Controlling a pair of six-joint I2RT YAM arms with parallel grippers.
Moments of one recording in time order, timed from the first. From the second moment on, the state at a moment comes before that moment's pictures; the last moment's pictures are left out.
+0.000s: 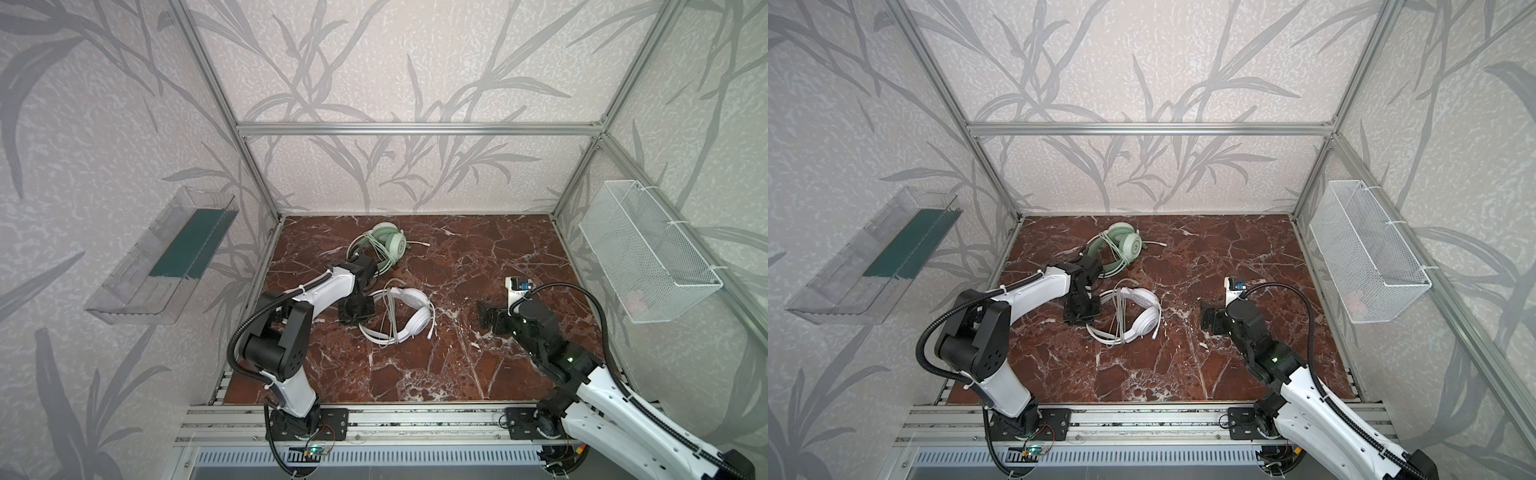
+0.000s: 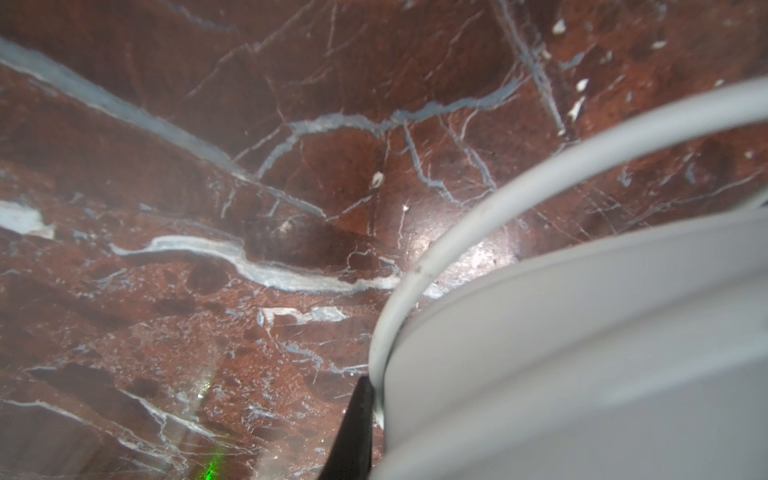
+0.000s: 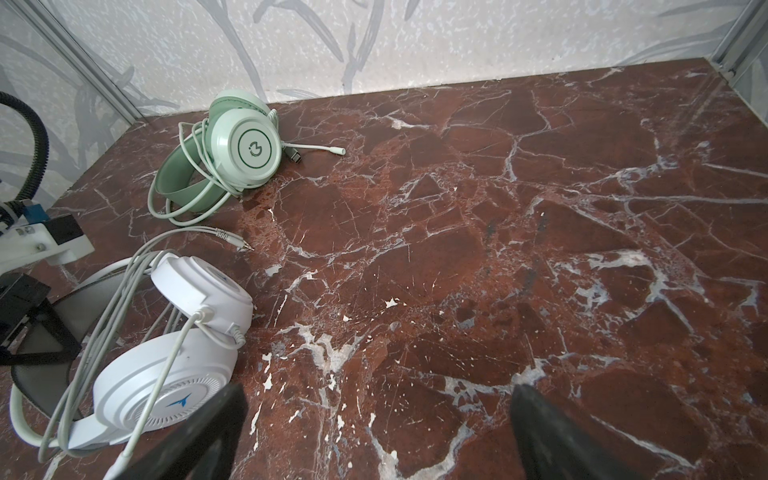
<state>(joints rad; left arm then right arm) -0.38 1.72 1.11 -0.99 0.06 -0.59 0.58 0.70 0.47 -0.25 0.26 0.37</state>
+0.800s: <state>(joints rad) -0.40 1.68 1.20 -1.06 0.11 -0.58 0.58 0.69 0.47 -0.25 0.26 0.37</state>
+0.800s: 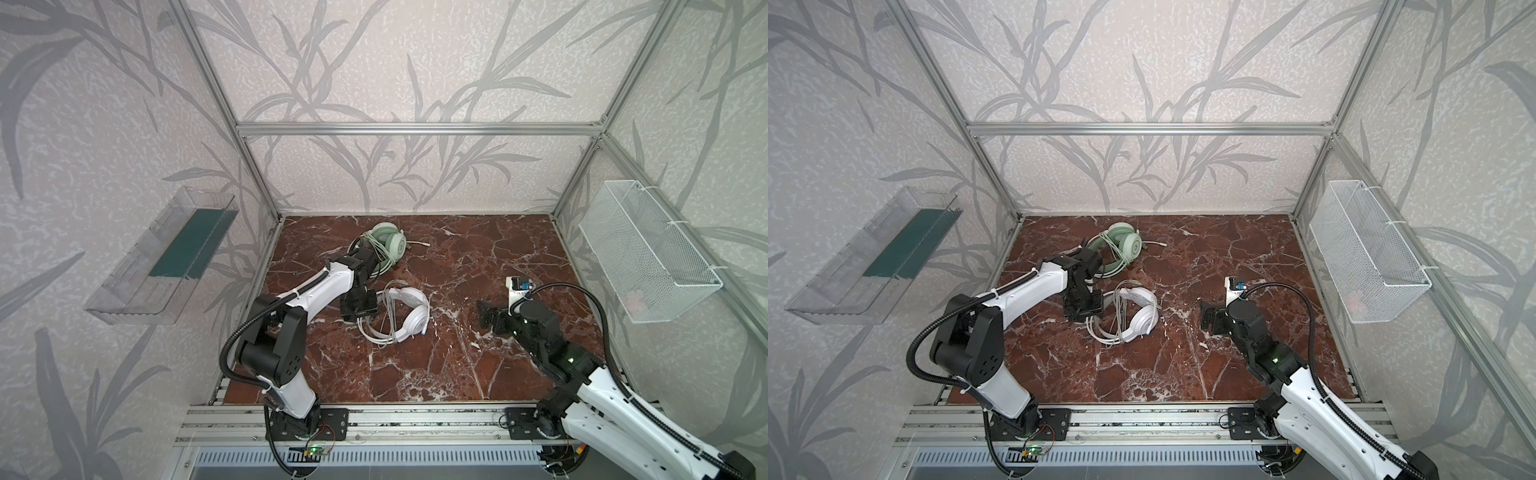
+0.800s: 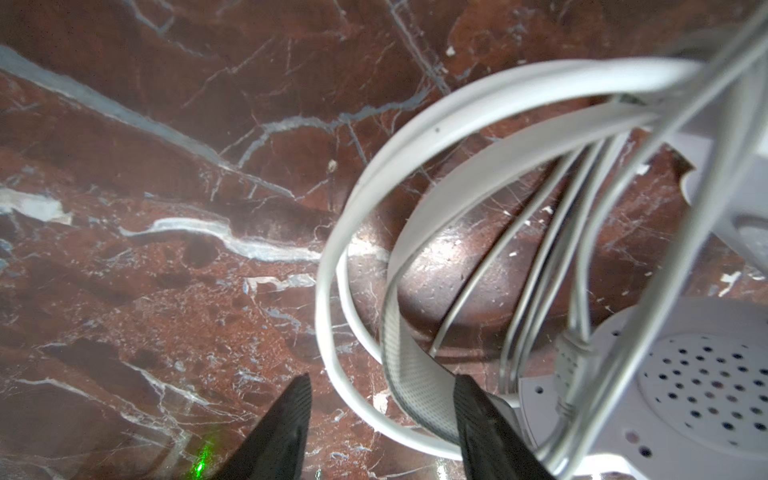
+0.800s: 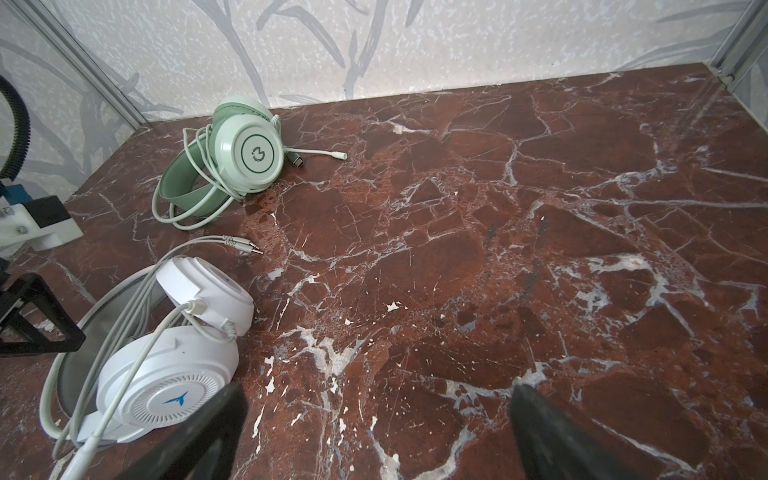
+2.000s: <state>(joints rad) -0.26 1.24 0.77 -0.28 -0.45 -0.49 0.58 0.72 0.57 -0.15 0.40 0.36</state>
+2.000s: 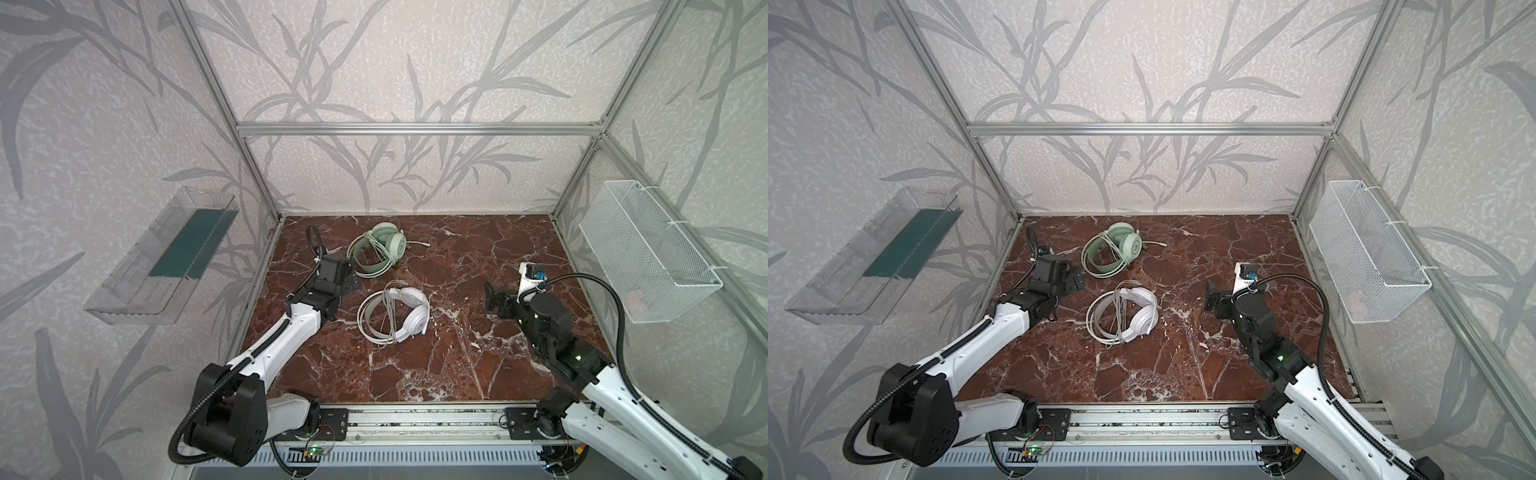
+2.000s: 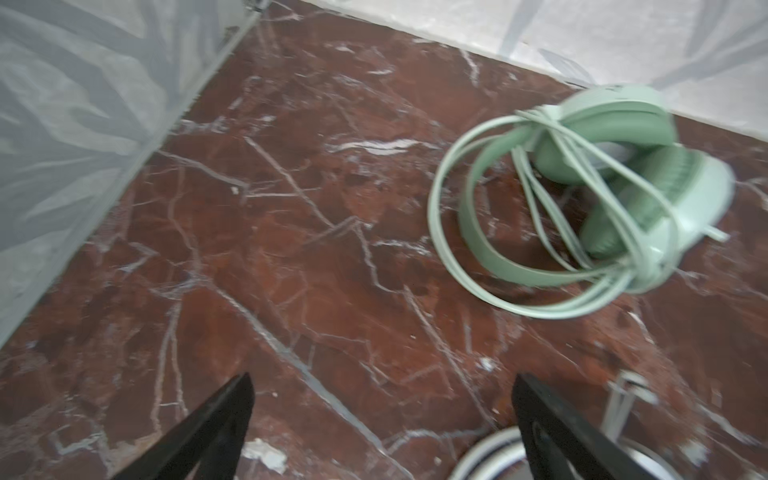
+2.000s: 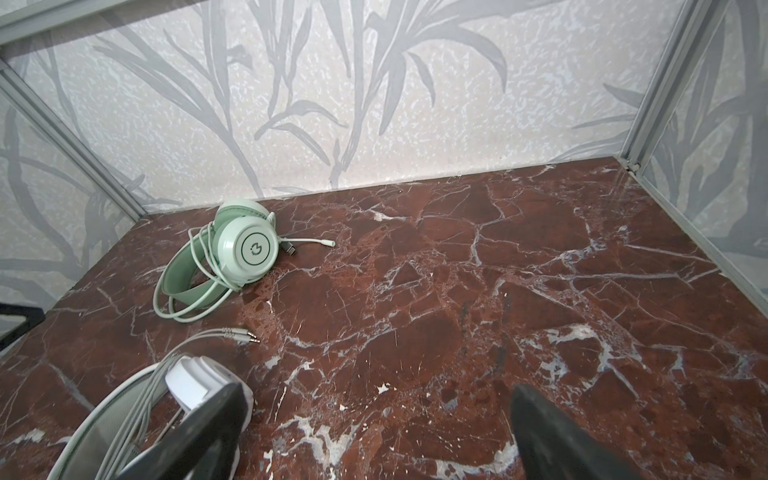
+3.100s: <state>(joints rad) 0.00 1.57 0.37 0.83 -0.36 -0.09 0.49 0.88 0.57 0.09 0.57 0.17</state>
